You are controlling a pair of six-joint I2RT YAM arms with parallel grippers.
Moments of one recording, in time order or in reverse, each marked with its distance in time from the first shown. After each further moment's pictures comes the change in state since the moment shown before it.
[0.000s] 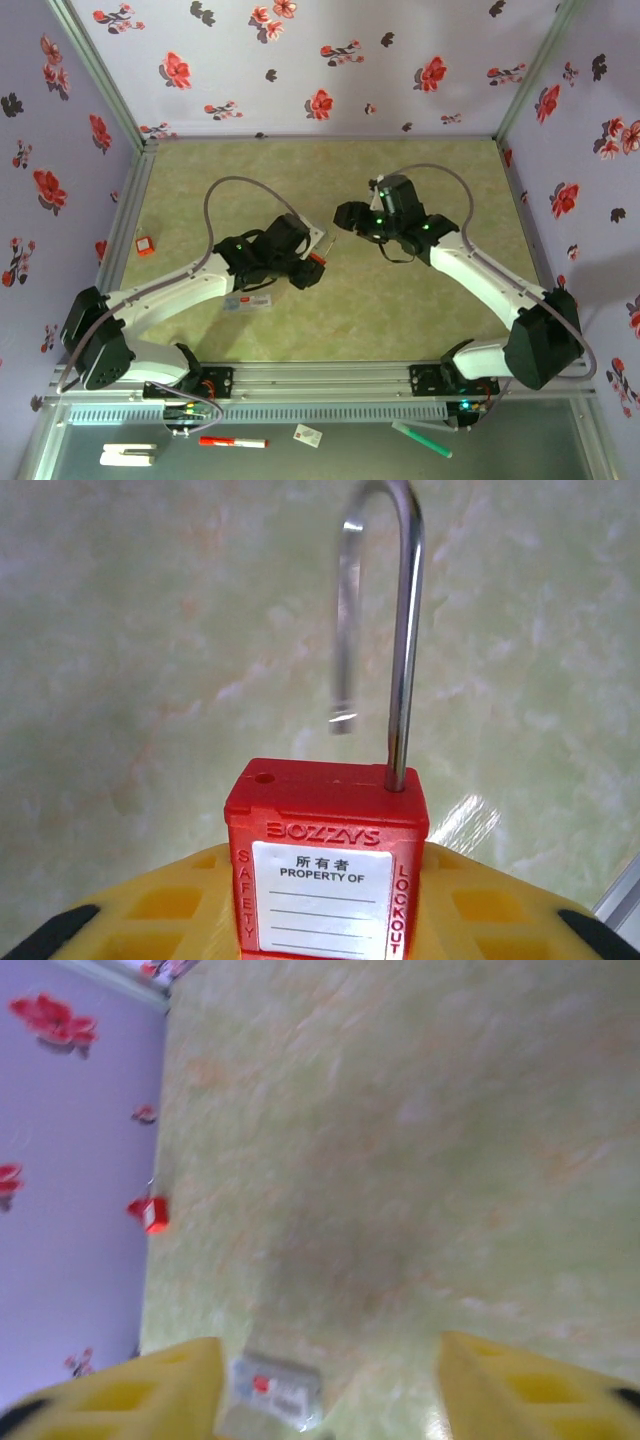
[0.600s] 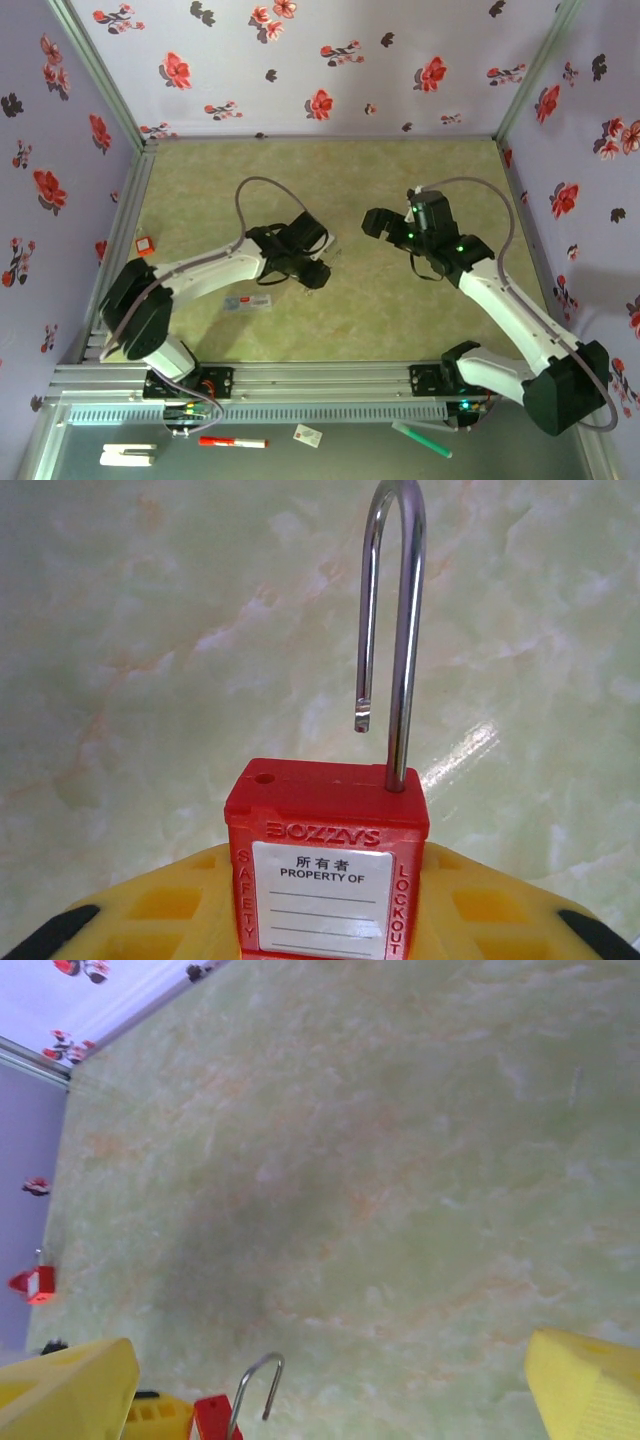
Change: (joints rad) left arm 0.035 0.265 0.107 -0.055 0.054 -0.008; right arm -0.087 -0.262 -0.145 -0.142 0.175 -0.114
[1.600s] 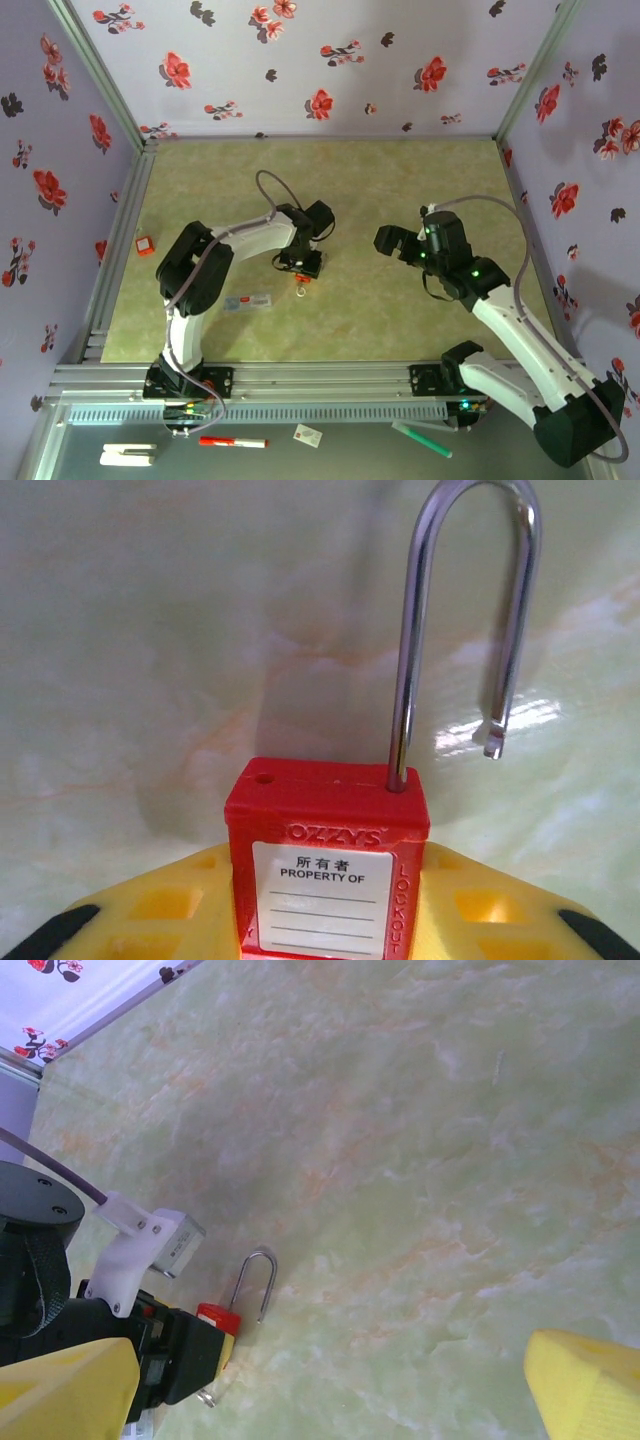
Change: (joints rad) left arm 0.113 0.359 0.250 -0.254 -0.055 -0.205; right arm 0.000 -0.186 -0.108 -0.066 0.053 -0.018
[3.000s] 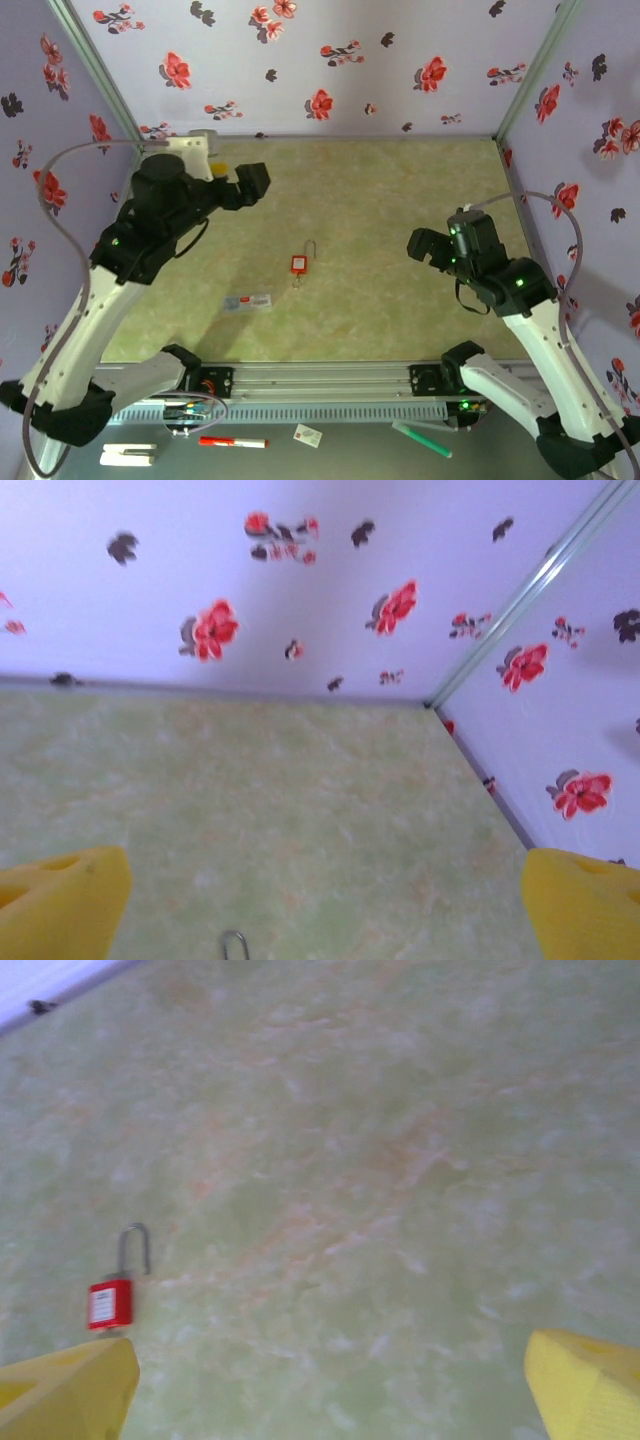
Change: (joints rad) left arm 0.248 -0.943 -0.018 0.322 -0.005 0.028; right arm 0.000 -0.056 0.333 -0.568 0.255 0.001
